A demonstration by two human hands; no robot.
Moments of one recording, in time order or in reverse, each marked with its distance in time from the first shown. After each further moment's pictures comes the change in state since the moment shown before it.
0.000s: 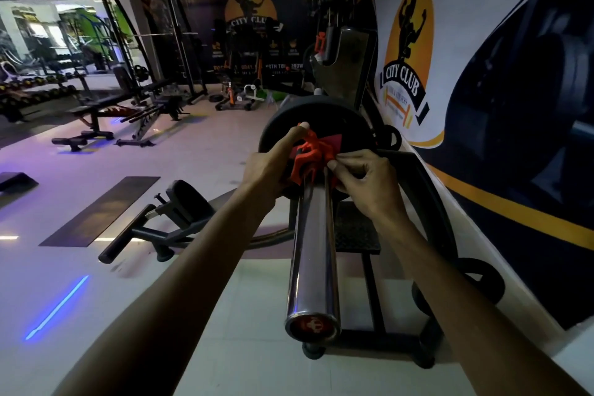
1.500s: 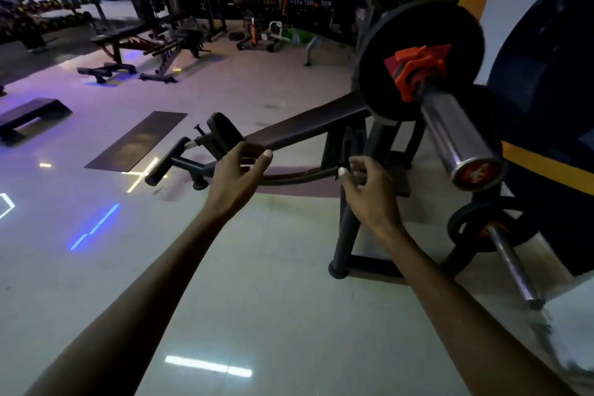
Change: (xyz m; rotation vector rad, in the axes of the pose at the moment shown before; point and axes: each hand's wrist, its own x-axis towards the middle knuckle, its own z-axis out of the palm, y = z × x) left_hand -0.104 -0.134 -0.247 0.557 0.161 0.405; right_hand -0.188 -0.028 0.149 -0.272 -0.121 0.208
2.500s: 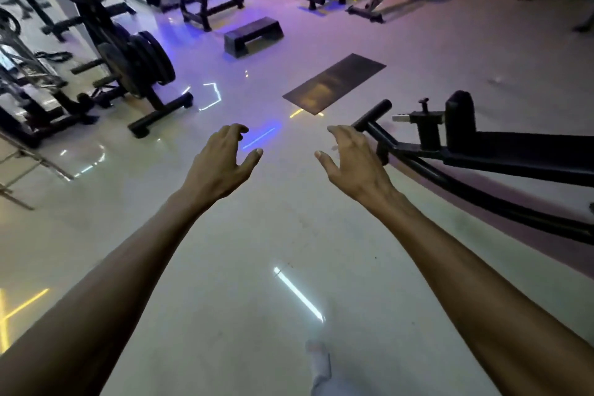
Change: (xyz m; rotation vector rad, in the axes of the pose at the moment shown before) left_hand 0.045 -0.391 -0.511 0.773 0.227 -0.439; right_hand 0.058 -0.284 0.650 -0.141 -0.702 -0.613
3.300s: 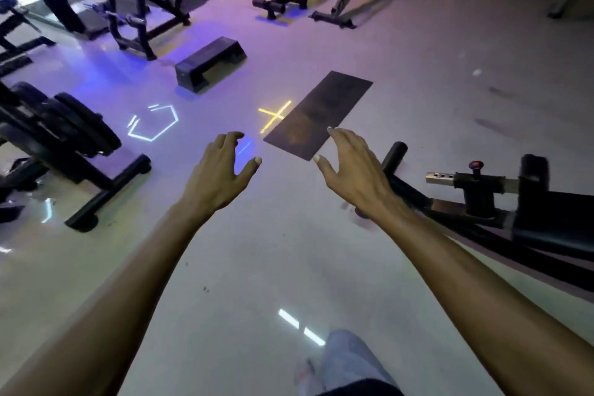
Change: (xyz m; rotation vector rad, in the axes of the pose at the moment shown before) left_hand 0.608 -0.209 0.076 -0.033 -0.120 0.118; right_hand 0.567 0.080 0.153 -0.032 0.097 0.192
